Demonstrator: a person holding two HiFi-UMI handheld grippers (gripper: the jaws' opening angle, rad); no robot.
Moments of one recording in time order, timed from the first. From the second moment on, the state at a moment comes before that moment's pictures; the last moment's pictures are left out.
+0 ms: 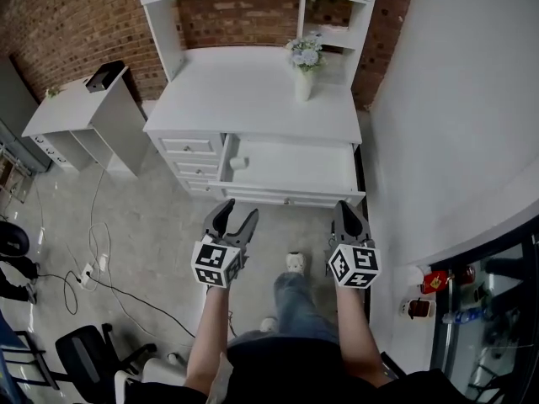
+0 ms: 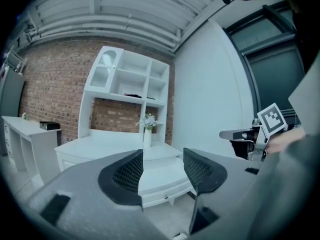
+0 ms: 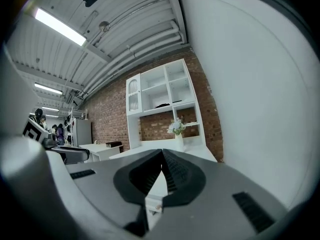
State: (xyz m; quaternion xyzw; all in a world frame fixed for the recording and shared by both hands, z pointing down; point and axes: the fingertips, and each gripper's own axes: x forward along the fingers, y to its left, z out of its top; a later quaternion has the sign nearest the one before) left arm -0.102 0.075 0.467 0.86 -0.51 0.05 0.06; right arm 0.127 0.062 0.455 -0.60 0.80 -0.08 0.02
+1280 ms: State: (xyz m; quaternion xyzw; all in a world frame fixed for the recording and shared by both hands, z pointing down) left arm -0.113 -0.220 0.501 0.78 -0.61 0.08 0.11; right arm 0.081 -0.282 0.469 -0.47 0.88 -0.10 -0.03
